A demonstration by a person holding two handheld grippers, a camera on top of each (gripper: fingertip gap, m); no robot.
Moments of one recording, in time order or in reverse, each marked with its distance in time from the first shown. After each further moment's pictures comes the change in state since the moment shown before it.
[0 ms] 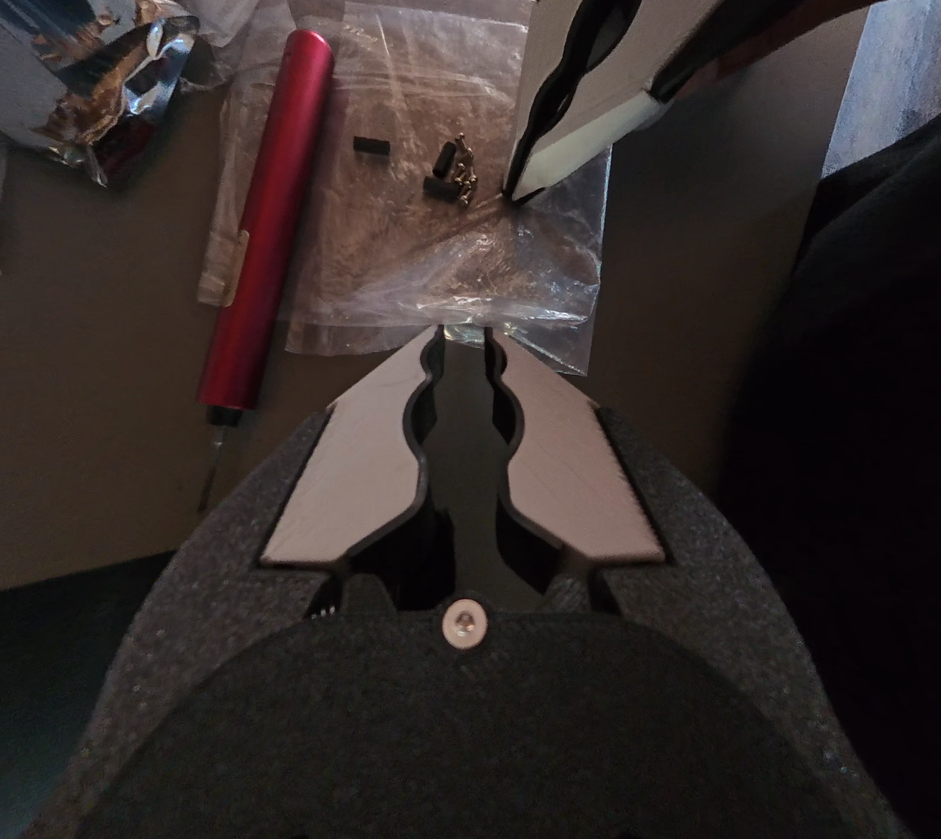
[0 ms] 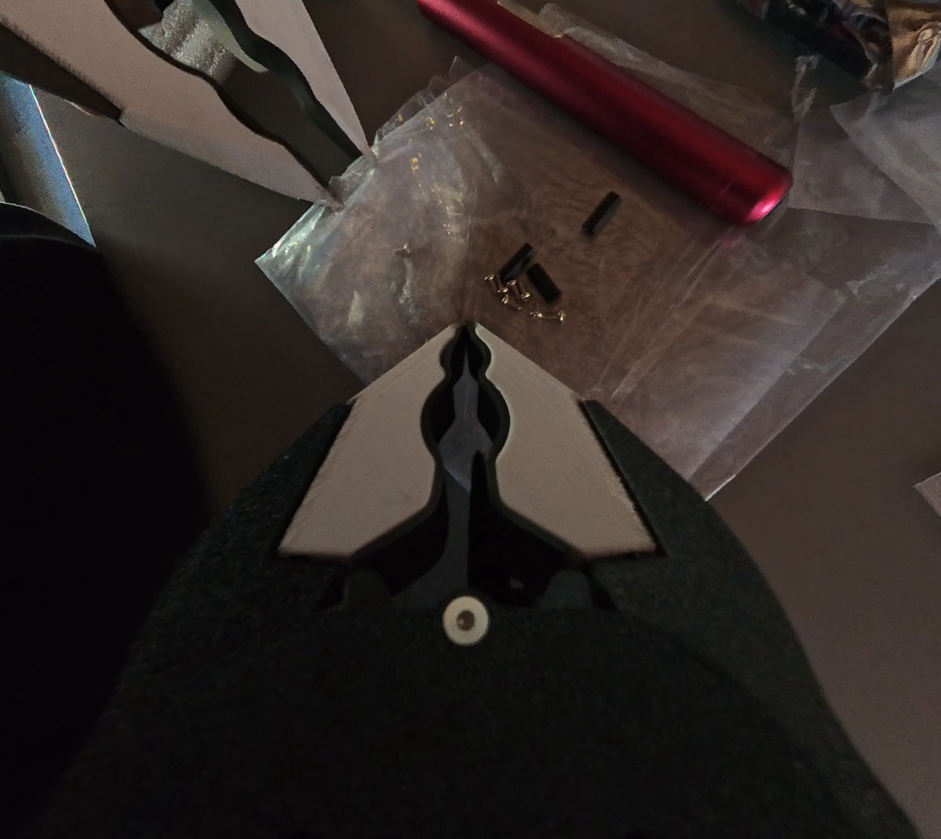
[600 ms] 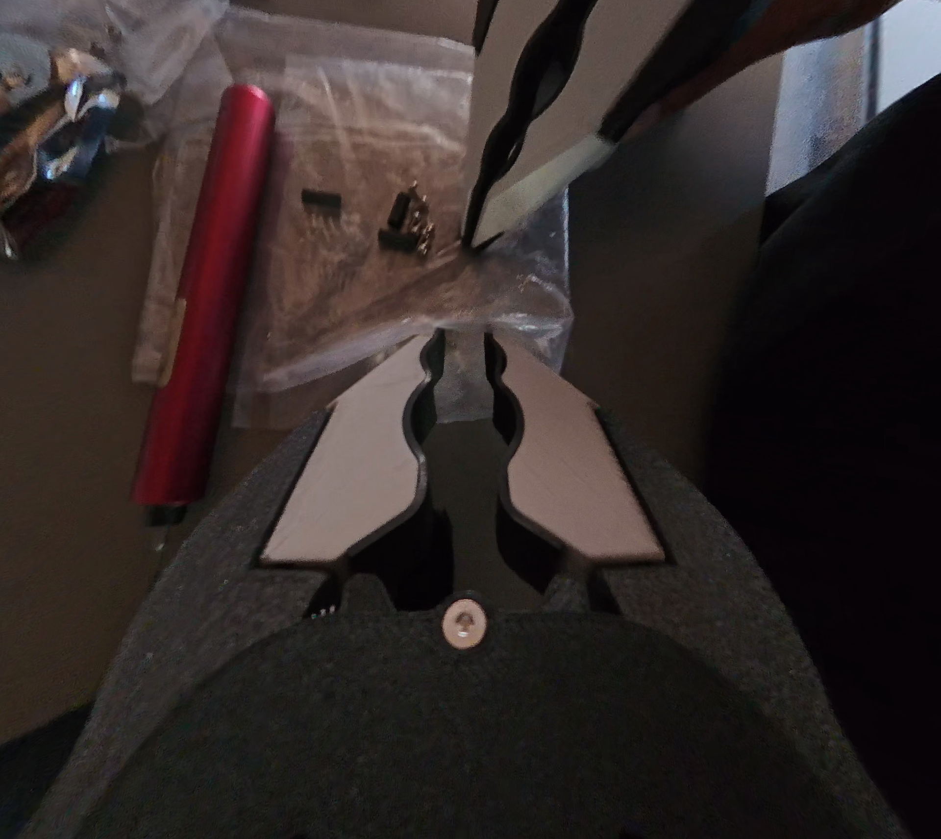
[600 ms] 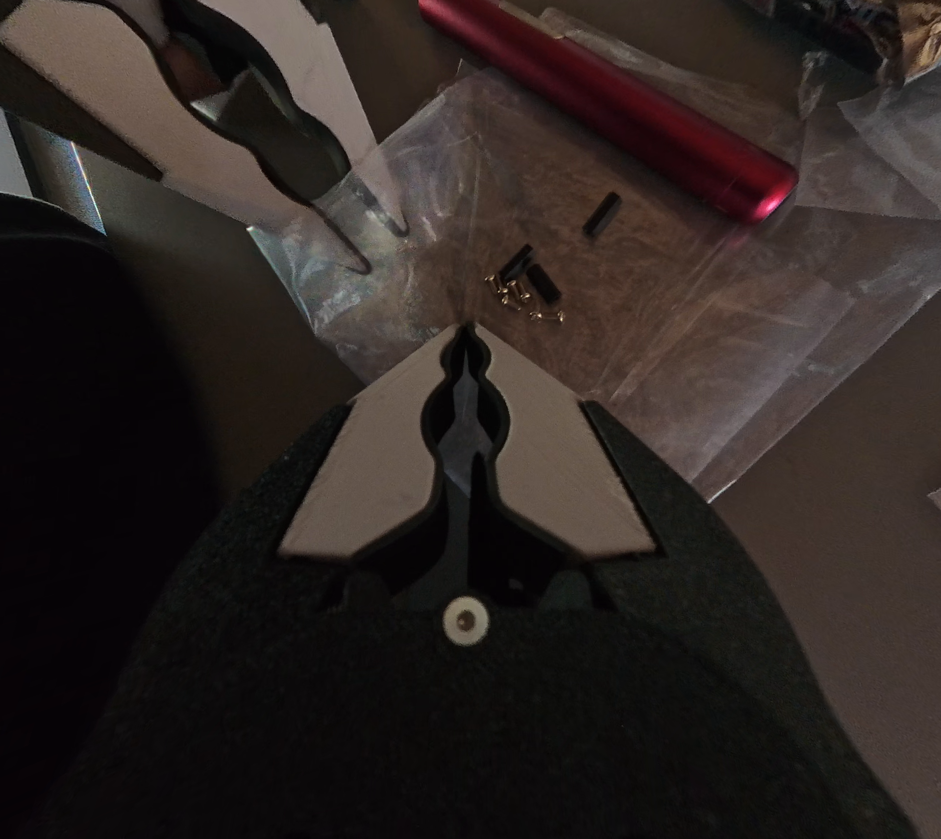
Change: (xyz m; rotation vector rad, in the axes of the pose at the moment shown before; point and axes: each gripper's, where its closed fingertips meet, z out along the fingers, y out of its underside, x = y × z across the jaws) left arm 0.014 -0.016 0.019 0.084 0.107 0.024; right arm 0.001 0.000 0.000 0.011 -0.032 0.012
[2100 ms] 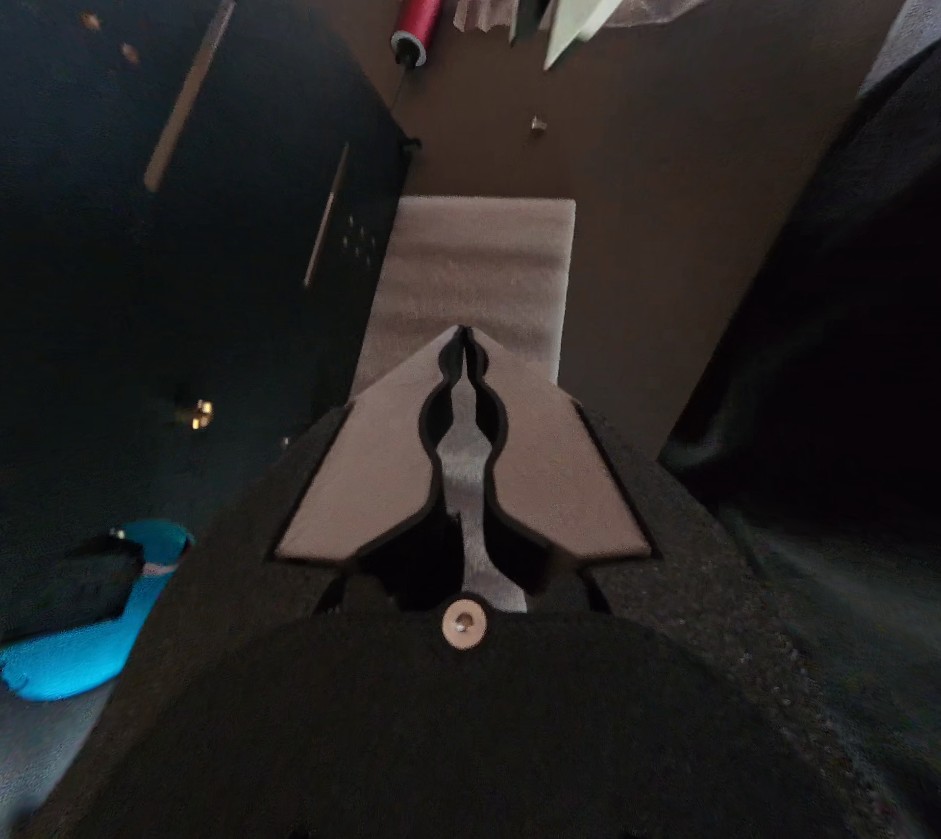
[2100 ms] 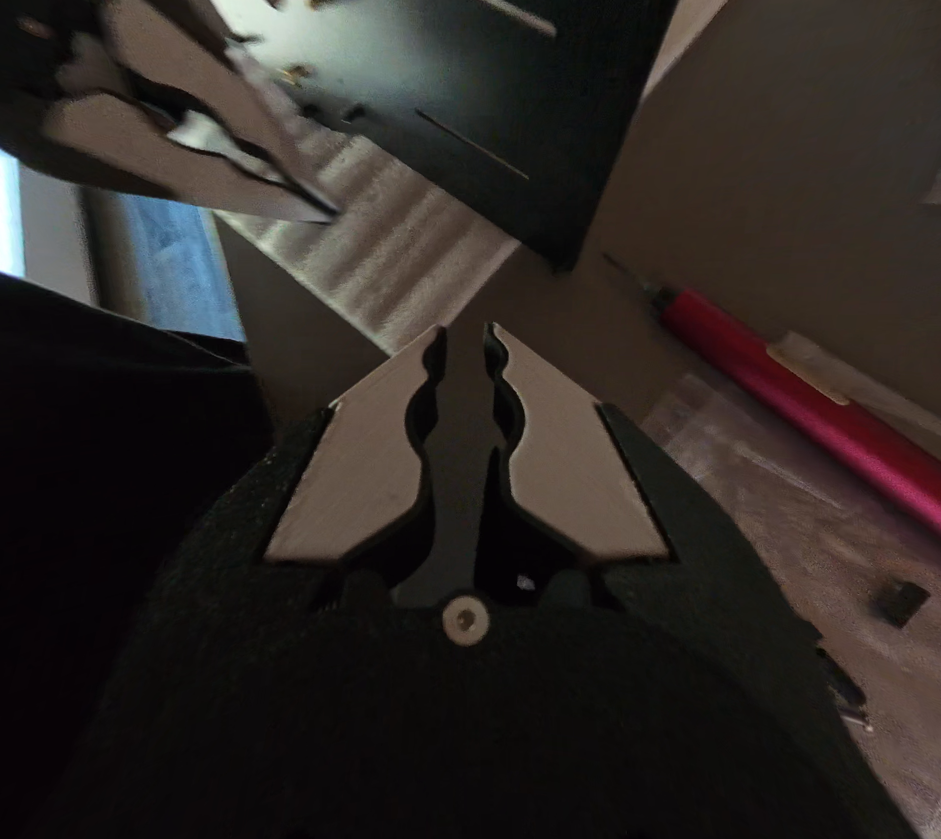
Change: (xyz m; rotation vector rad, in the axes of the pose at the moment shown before) left arm -0.026 0.130 -0.166 -0.069 -0.377 0.045; right arm -0.100 -0.103 0.069 0.115 -0.037 -0.052
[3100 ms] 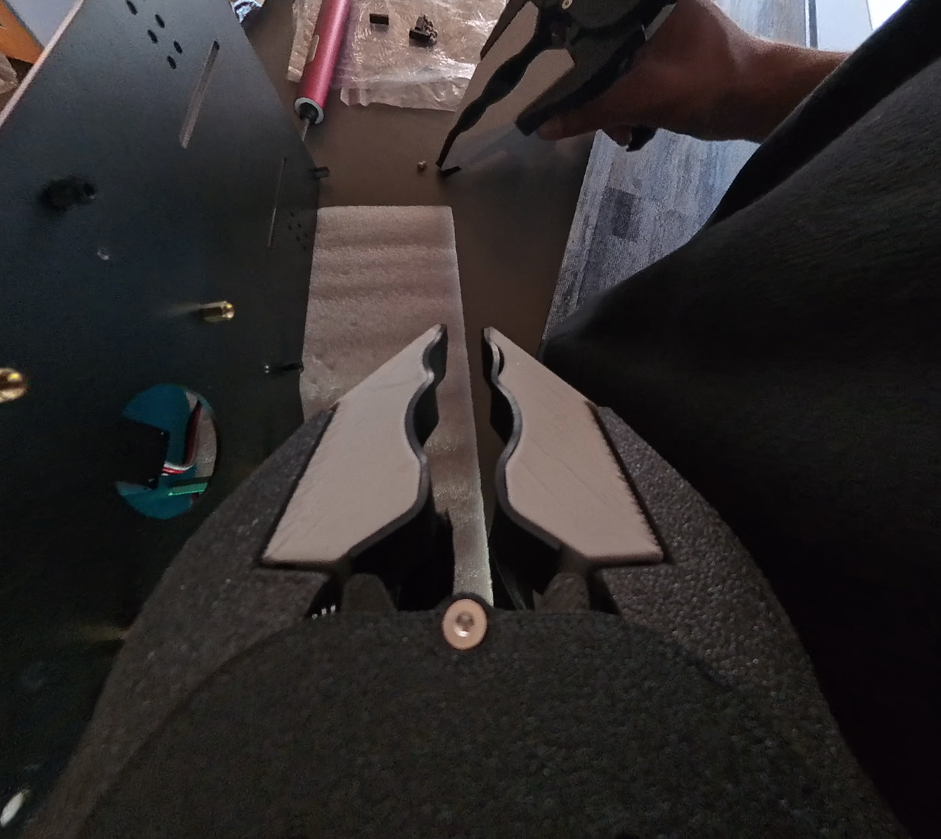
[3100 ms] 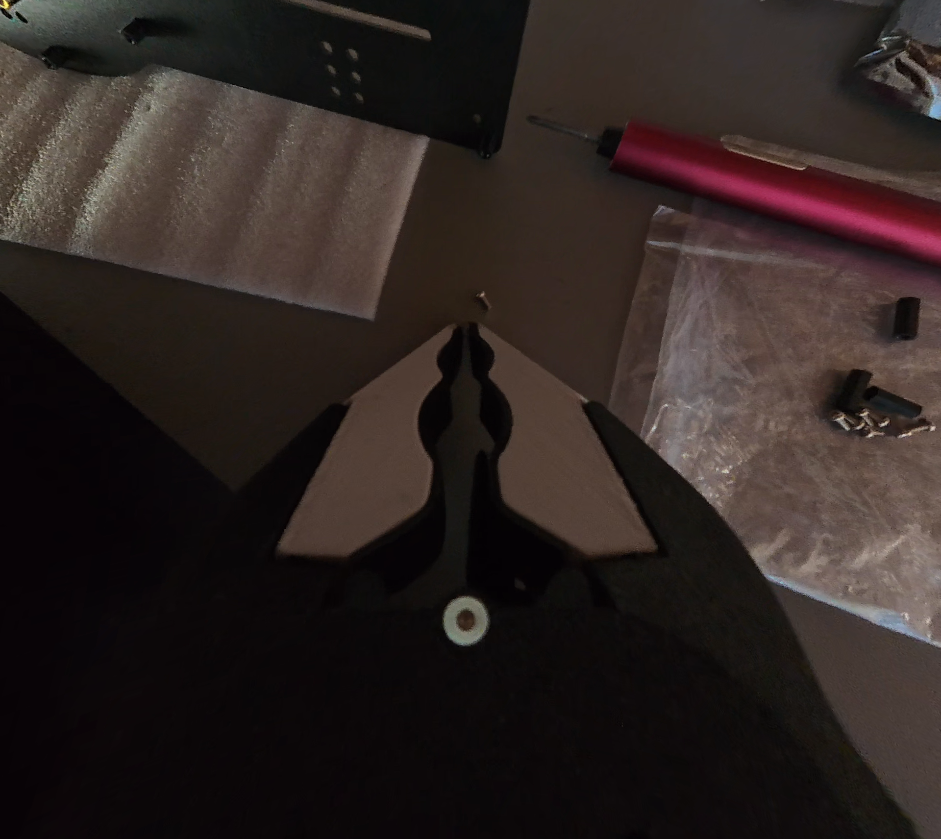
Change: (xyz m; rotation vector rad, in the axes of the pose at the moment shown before) left arm 0.013 0.004 -0.076 0.191 0.368 -0.053; right arm 0.005 0.045 0.004 -0.007 0.464 0.177
